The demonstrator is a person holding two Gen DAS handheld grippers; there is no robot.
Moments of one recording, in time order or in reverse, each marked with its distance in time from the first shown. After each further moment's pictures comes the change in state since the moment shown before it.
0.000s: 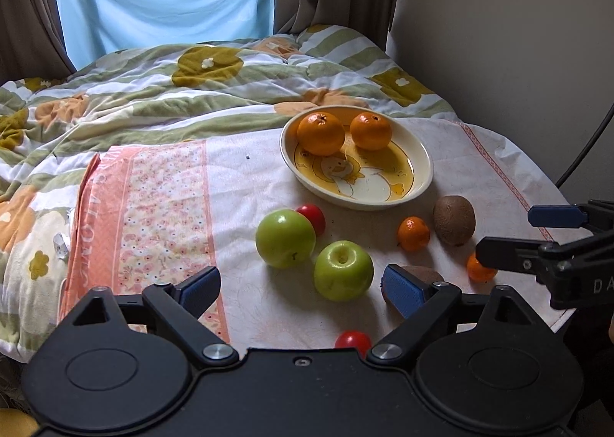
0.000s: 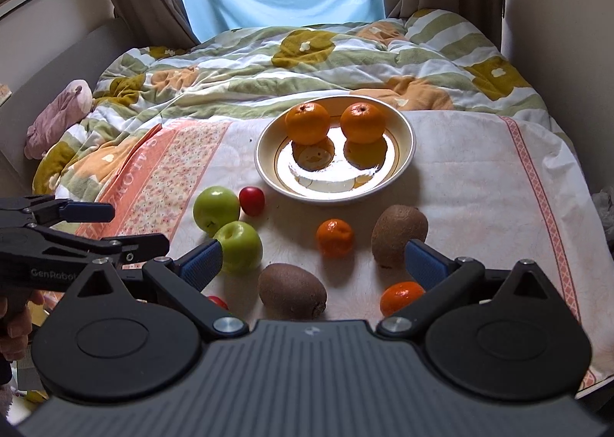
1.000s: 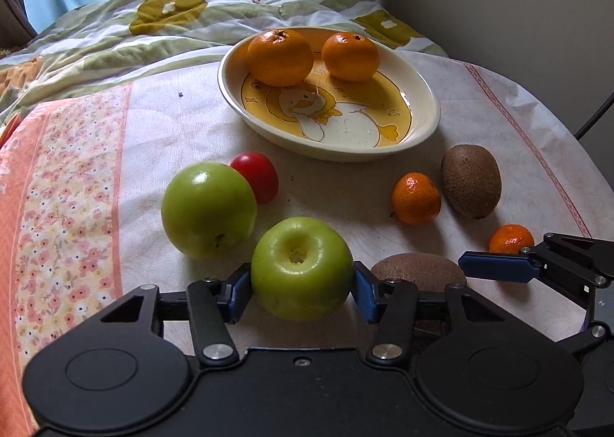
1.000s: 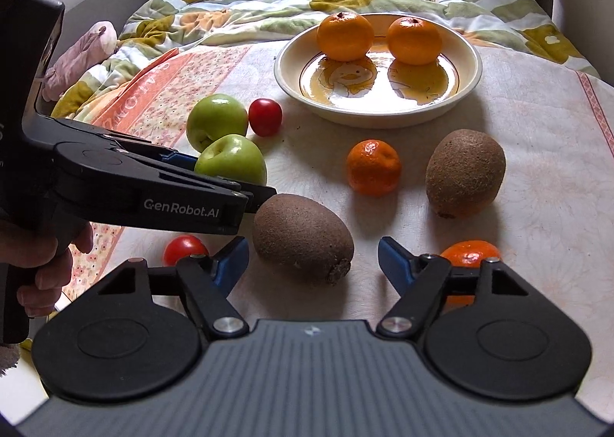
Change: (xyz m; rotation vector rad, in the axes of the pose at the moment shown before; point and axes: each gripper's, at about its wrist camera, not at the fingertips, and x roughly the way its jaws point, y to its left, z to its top) left arm 0.100 -0.028 -0.004 0.019 0.151 -0.058; right arm 0.082 -0.001 -0.042 -0.090 0.122 0.100
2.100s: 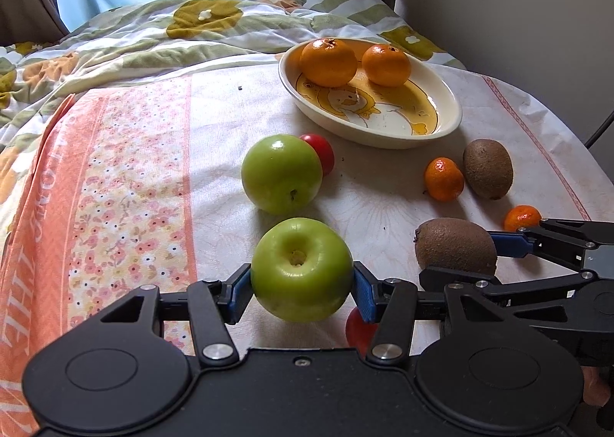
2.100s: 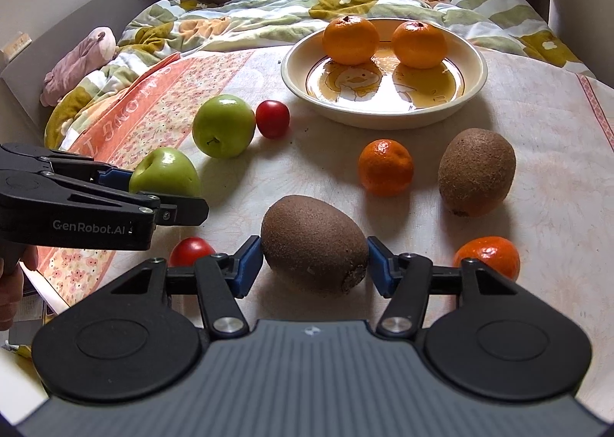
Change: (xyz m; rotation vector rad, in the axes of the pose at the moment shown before) left arm -0.040 0.024 -0.033 -0.043 -0.047 0.060; right arm 0.002 0.010 -0.004 0.007 -0.039 -0.013
